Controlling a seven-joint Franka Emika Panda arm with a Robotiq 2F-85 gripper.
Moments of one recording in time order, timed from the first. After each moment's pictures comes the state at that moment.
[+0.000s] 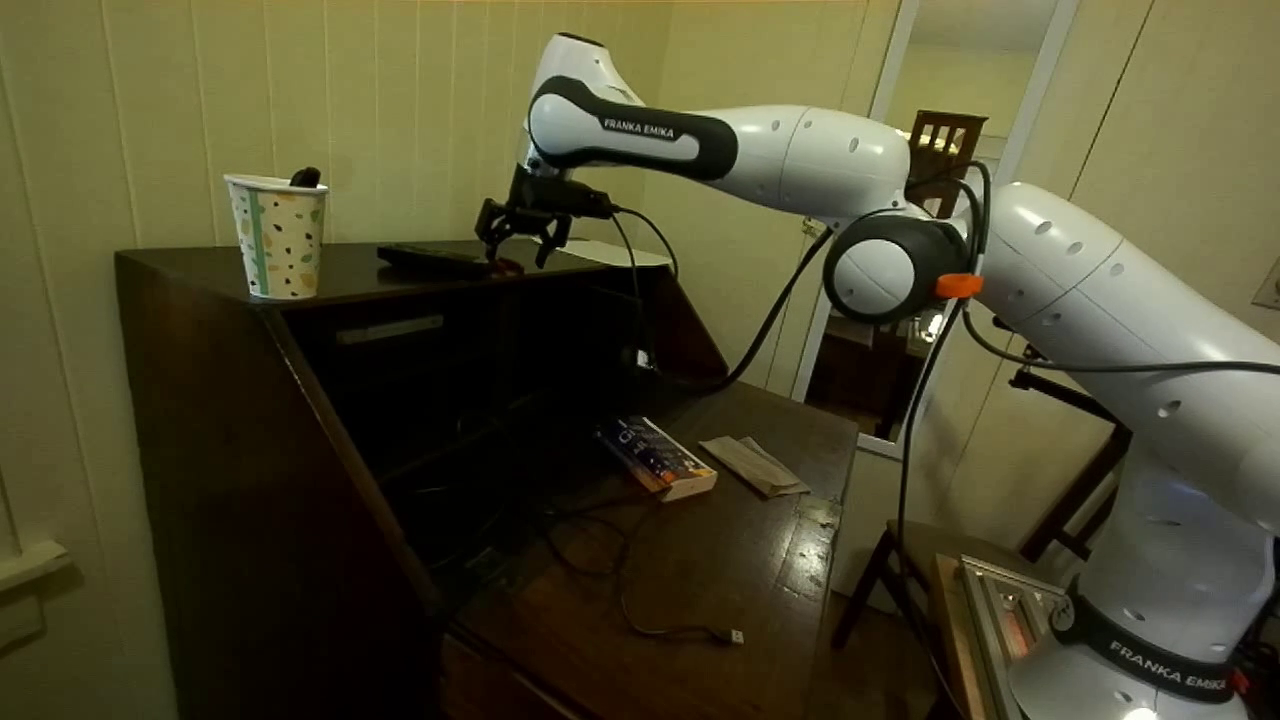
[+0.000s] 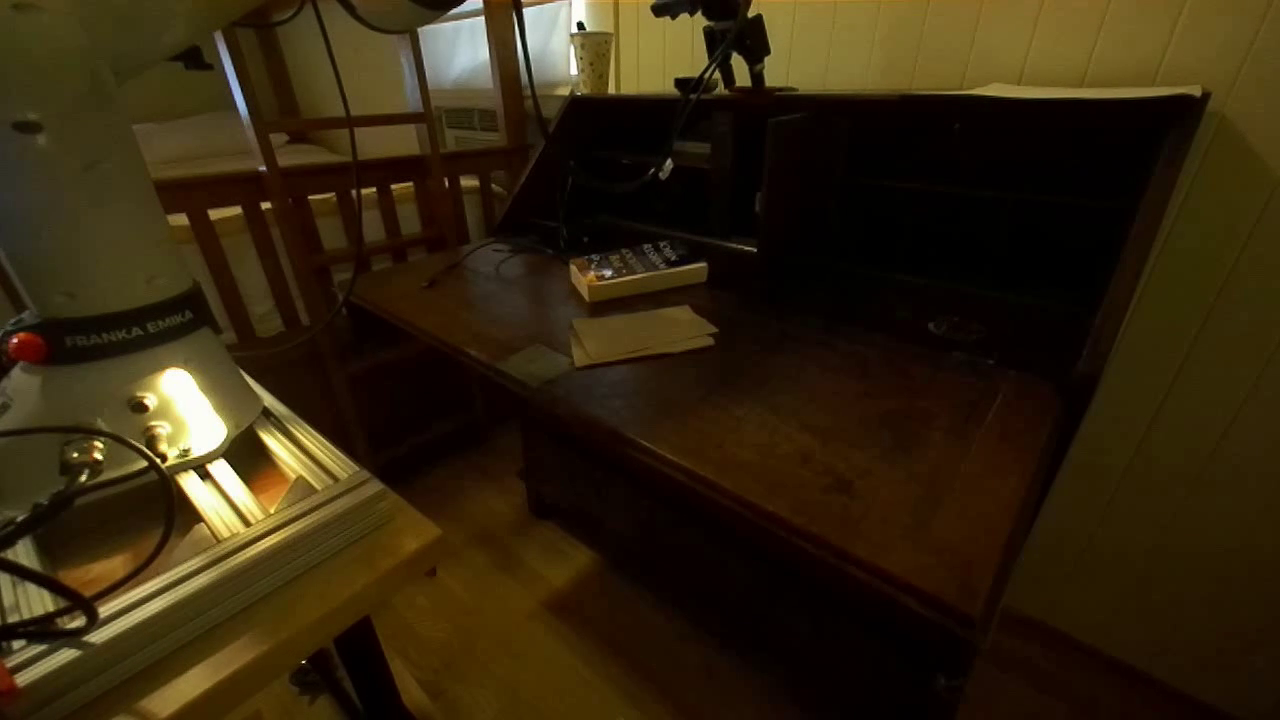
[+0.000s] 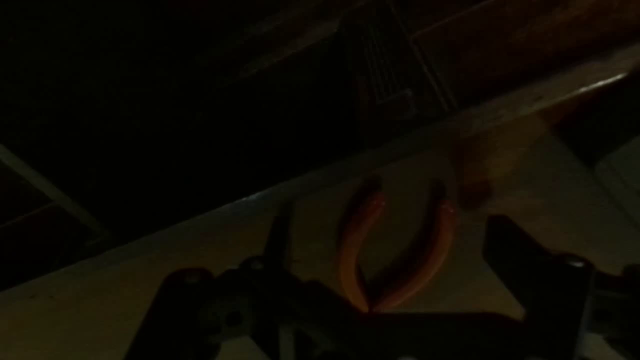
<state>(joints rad) -0.11 1.06 -0.11 -0.46 -0.04 1.88 0.38</state>
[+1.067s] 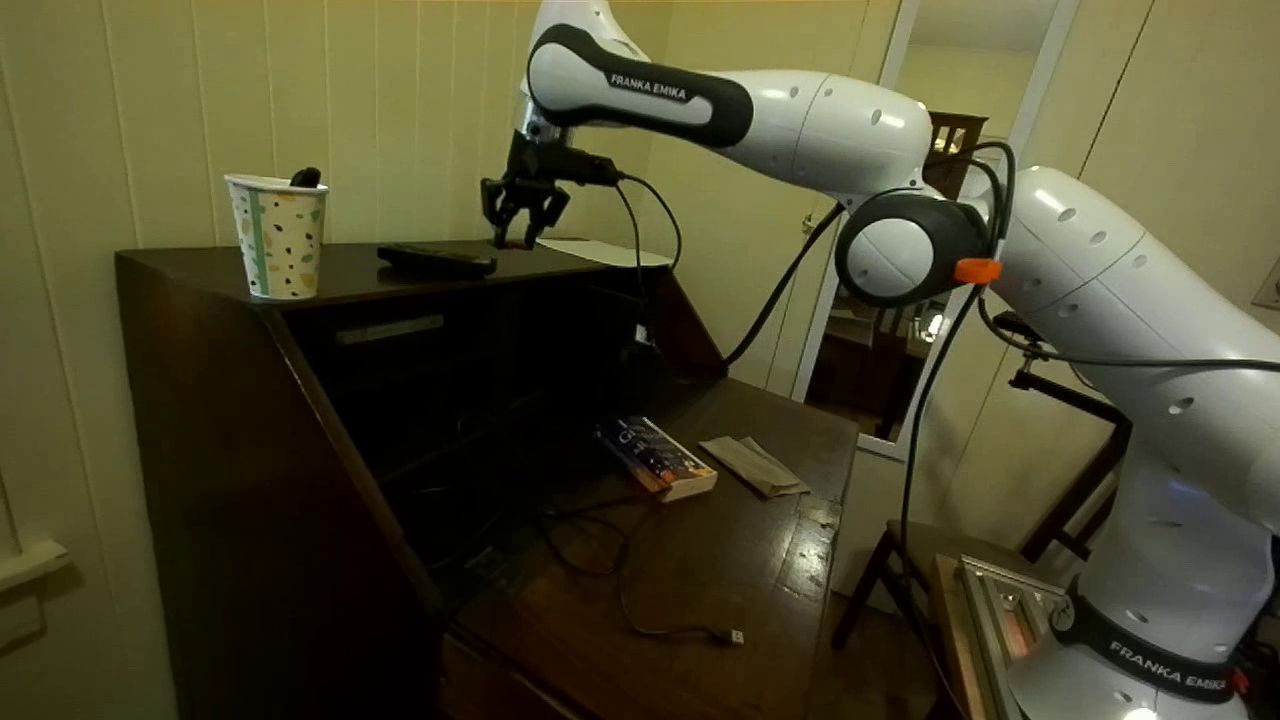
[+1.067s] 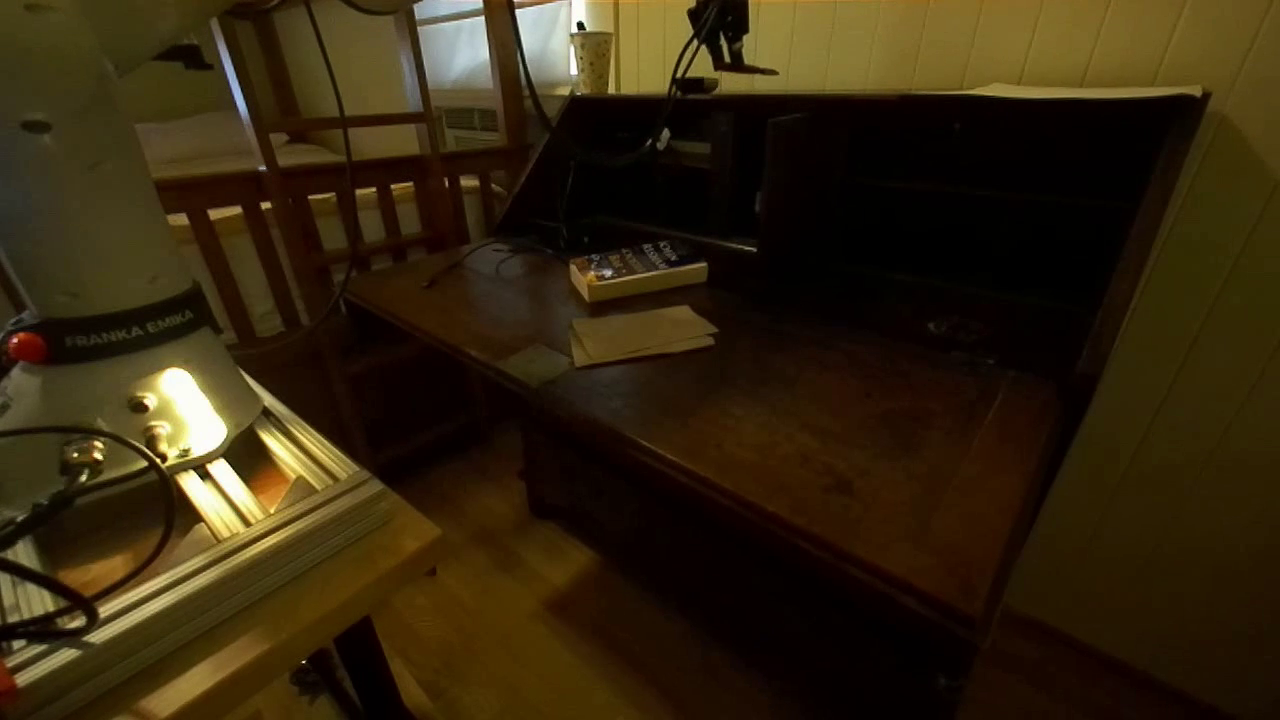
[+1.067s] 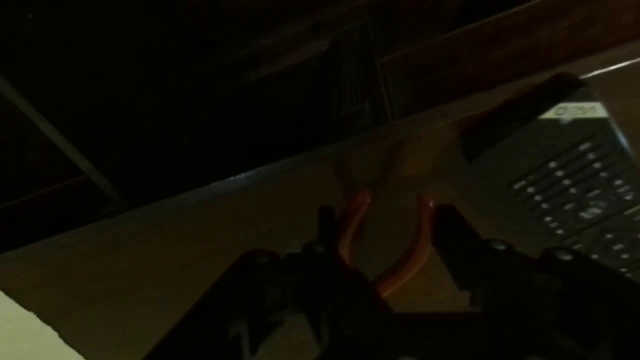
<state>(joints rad) -0.07 0.99 -0.12 -0.45 -0.05 1.78 0.35</state>
